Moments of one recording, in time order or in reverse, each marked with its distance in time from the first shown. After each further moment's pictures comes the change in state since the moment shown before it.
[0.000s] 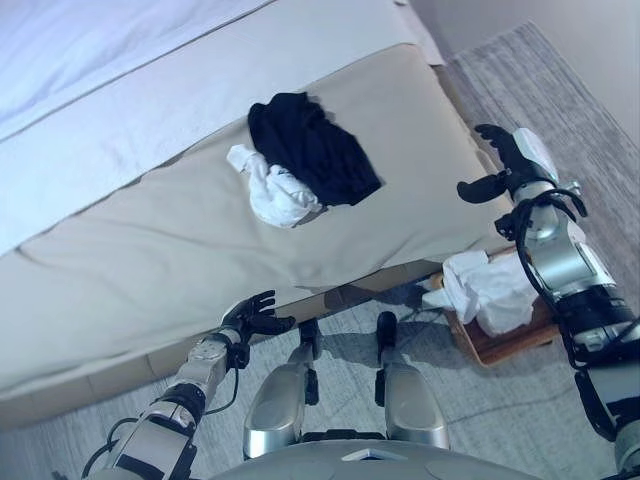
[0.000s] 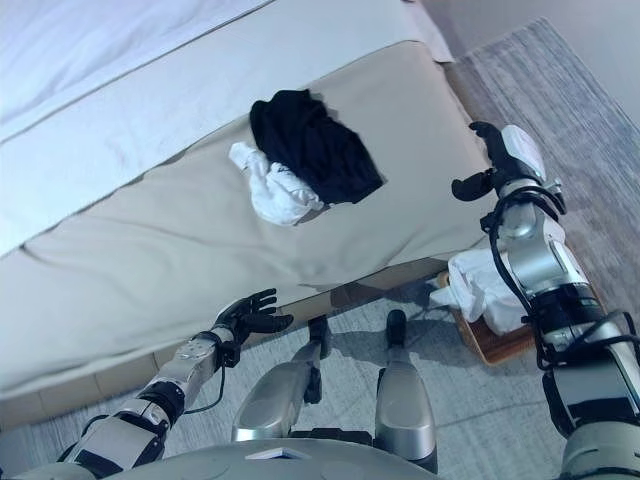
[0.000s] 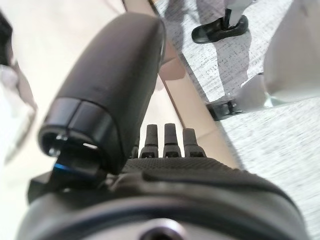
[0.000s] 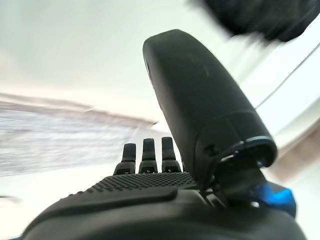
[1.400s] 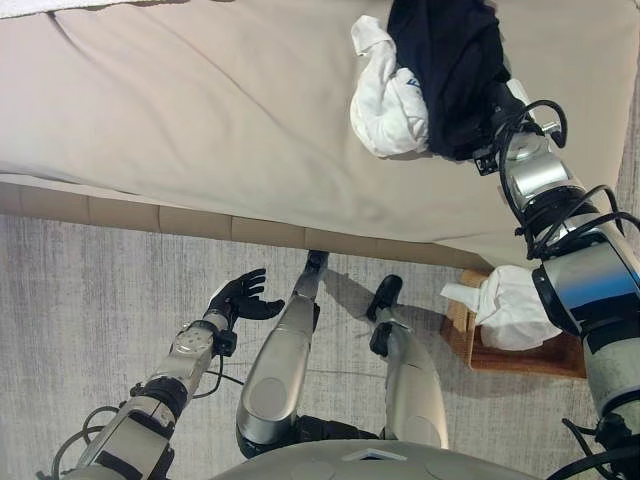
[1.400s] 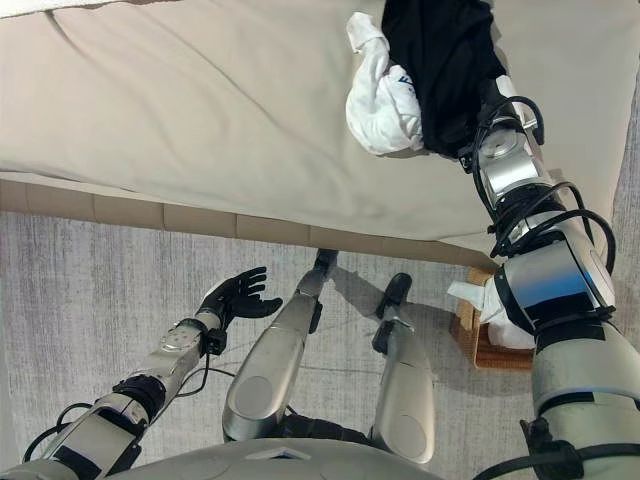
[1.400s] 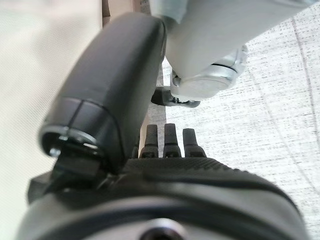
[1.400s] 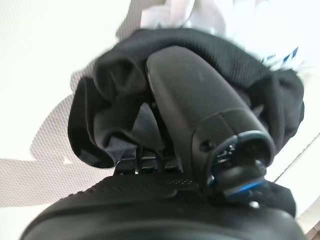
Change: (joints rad) left arm -0.016 0.127 -0.121 -0.096 -0.080 -0.110 0.029; right arm -0.500 0.133 0.166 0.515 0.349 -0.055 -0.024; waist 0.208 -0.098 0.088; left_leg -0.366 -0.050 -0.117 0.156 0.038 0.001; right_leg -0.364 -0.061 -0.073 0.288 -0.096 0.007
